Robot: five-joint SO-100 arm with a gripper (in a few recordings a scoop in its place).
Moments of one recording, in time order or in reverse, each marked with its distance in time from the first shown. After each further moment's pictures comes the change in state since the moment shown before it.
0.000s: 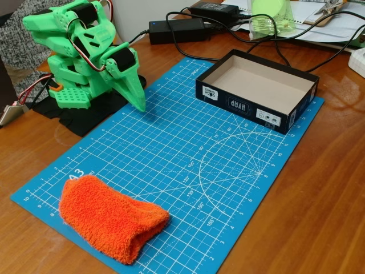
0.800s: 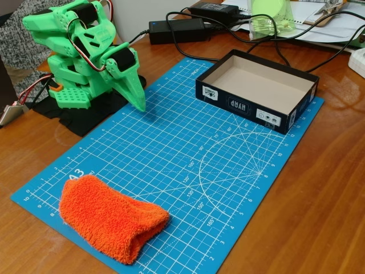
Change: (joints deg) arm 0.0 0.0 0.0 0.0 0.0
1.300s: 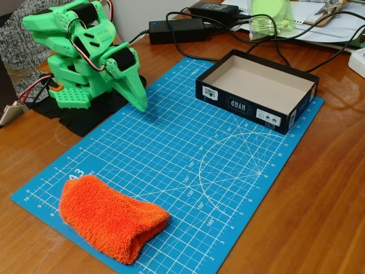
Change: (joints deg) arm 0.0 0.0 0.0 0.0 0.0
